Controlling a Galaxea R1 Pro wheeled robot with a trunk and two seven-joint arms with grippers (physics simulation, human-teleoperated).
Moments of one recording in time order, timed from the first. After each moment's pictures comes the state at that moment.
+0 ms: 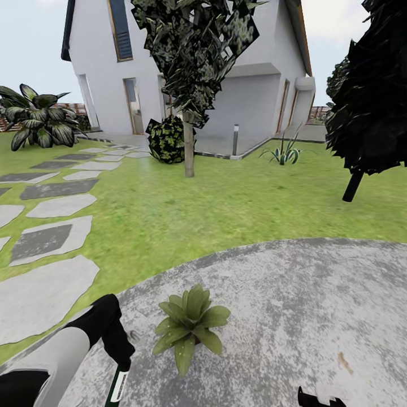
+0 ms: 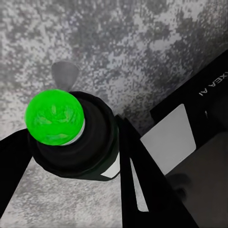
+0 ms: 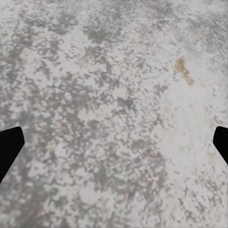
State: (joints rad) left arm -0.80 0.11 -0.06 -0.38 -1.02 0.78 -1.28; right arm -0.42 -0.11 0.09 -0.06 -0.18 -0.41 -0.24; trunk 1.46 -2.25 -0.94
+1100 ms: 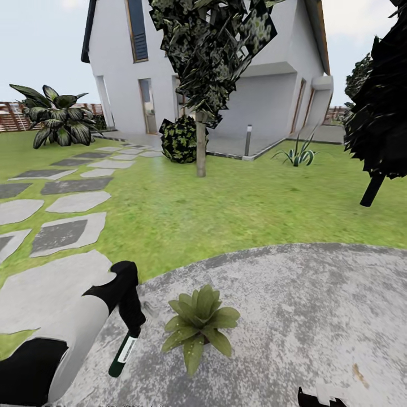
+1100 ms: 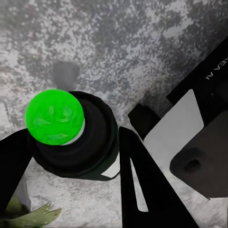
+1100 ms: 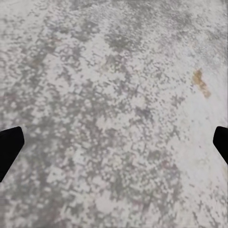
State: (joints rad) left arm -0.95 0.03 -0.14 -0.48 -1.32 0.78 -1.56; right arm -0.42 -0.11 0.09 -0.05 -0.18 -0.41 -0.24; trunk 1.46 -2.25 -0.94
